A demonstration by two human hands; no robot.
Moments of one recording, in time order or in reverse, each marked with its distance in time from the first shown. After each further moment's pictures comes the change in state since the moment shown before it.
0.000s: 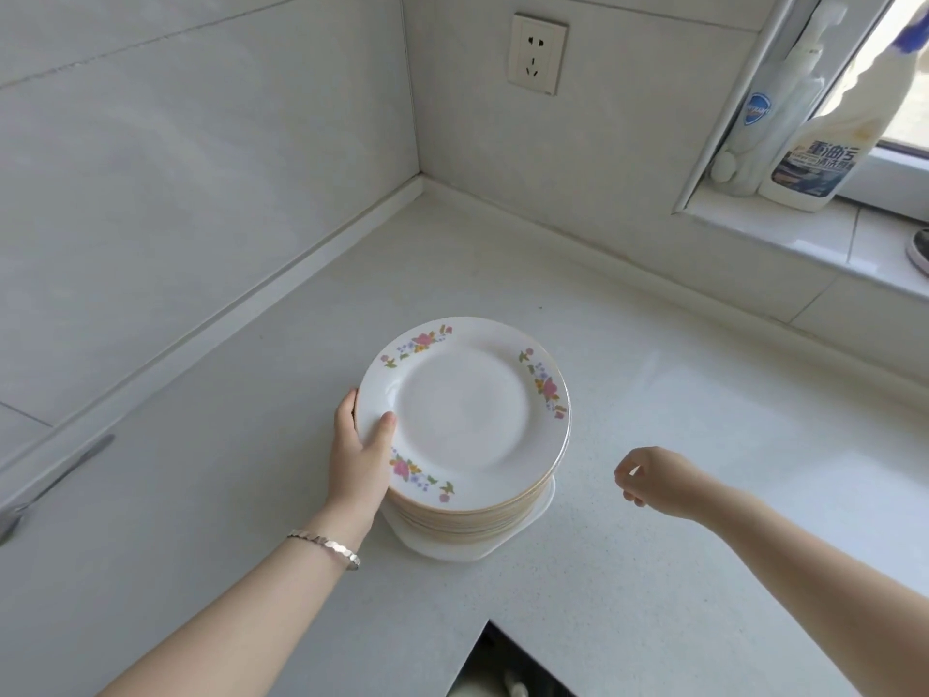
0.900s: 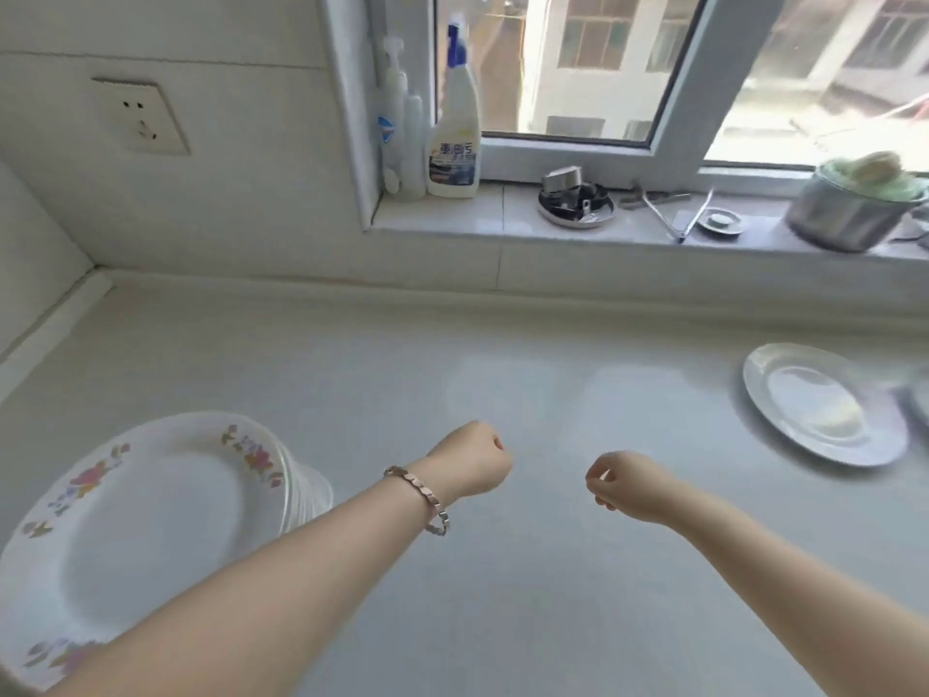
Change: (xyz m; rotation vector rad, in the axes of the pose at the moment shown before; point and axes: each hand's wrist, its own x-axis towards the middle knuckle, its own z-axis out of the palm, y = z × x) left_hand -0.147 0.076 0.280 0.976 -1.180 0.273; right_hand -0.114 0.183 -0.023 0.345 0.234 0.354
